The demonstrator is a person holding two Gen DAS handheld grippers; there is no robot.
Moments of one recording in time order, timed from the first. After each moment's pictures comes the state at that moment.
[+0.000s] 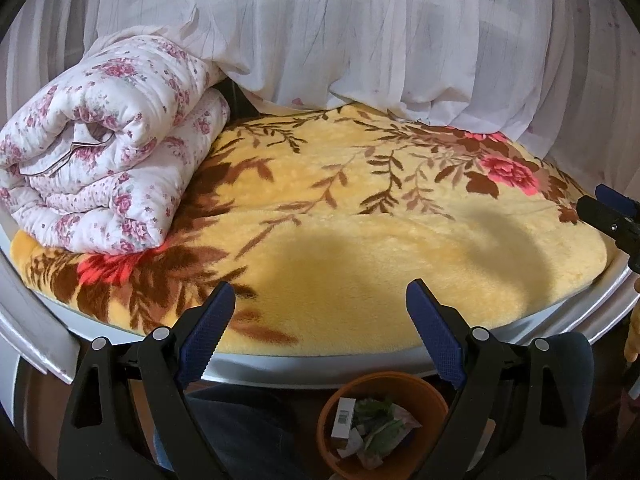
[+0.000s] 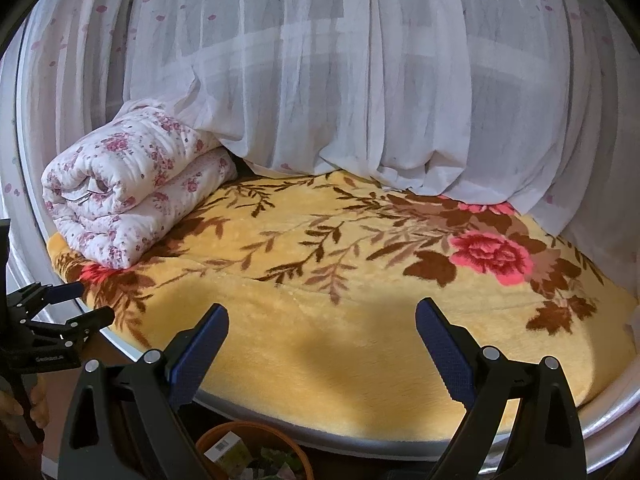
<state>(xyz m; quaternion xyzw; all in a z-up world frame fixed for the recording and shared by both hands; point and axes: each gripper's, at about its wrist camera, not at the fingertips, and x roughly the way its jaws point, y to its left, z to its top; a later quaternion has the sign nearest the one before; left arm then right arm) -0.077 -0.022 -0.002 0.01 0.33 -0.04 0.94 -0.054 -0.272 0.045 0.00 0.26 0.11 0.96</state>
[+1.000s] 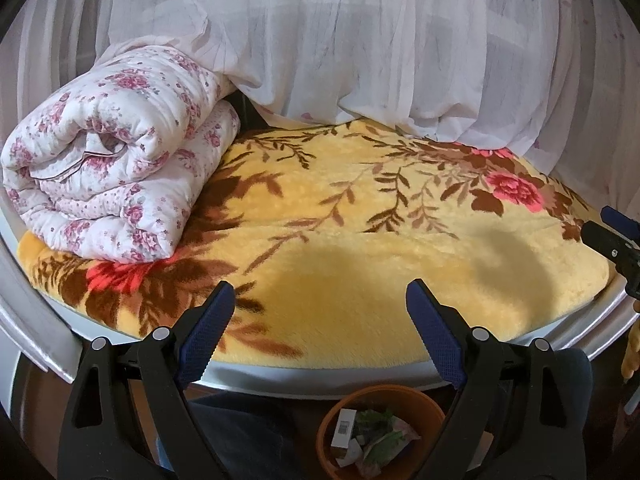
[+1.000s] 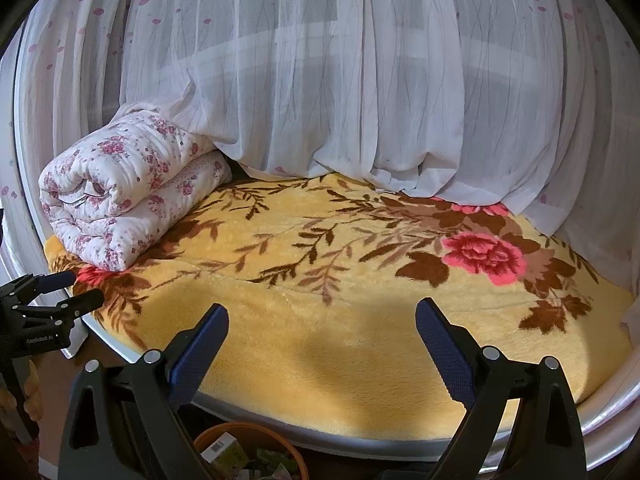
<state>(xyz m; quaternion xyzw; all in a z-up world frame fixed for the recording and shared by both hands) -0.078 -0.019 0.012 0.00 0.31 -0.02 0.95 -0.055 -0.277 0.045 0.01 0.26 0.10 0.96</state>
